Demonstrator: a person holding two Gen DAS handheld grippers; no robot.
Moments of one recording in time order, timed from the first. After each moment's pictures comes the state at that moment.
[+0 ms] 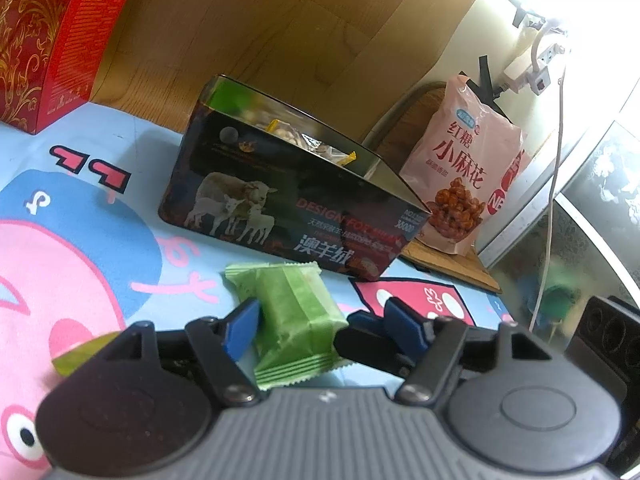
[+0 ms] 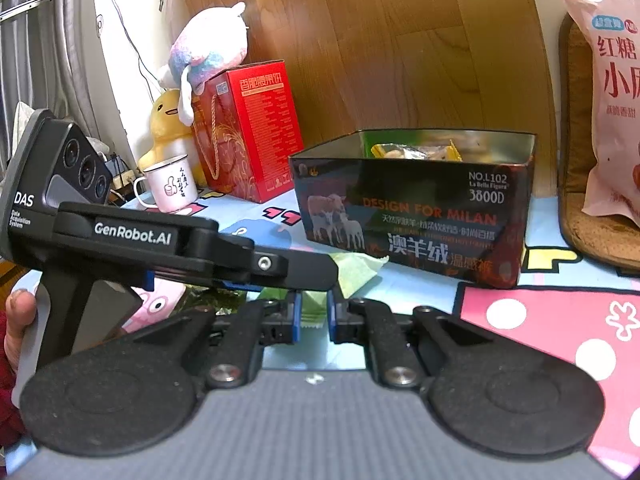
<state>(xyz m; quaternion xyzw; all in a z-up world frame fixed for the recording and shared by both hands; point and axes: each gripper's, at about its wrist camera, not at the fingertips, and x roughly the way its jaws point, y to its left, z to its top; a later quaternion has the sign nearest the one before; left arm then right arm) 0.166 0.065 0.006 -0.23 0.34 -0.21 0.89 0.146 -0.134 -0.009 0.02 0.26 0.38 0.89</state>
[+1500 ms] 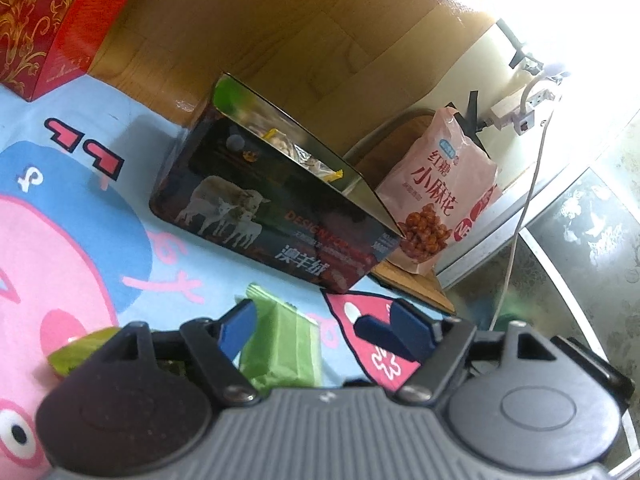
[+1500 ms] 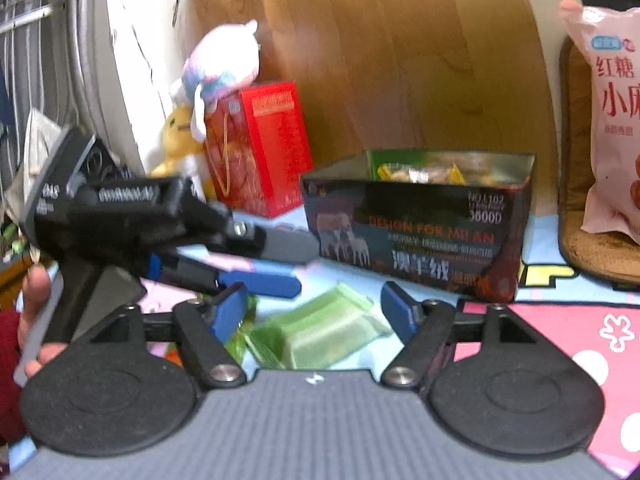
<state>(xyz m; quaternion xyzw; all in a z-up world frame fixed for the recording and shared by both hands) 0.167 0.087 0.006 -0.31 0.33 -0.24 0.86 0.136 -0.140 -0.001 0.02 0.24 0.39 0.89</state>
